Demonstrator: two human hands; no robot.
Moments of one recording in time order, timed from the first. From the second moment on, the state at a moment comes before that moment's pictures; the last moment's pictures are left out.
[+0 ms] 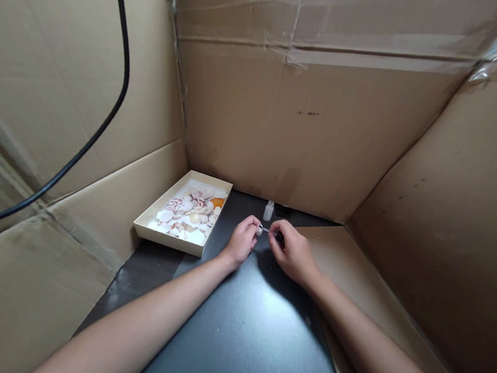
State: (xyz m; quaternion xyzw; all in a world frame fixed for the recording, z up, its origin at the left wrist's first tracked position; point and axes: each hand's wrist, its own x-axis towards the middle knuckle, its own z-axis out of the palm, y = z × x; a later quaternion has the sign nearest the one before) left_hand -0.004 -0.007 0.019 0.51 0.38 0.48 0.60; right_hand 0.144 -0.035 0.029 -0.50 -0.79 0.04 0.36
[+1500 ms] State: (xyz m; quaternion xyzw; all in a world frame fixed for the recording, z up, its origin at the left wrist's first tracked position) left_hand -0.005 -0.009 0.021 0.51 0.37 0.49 0.61; right_hand 0.144 -0.035 0.026 -0.50 -0.78 0.08 0.37
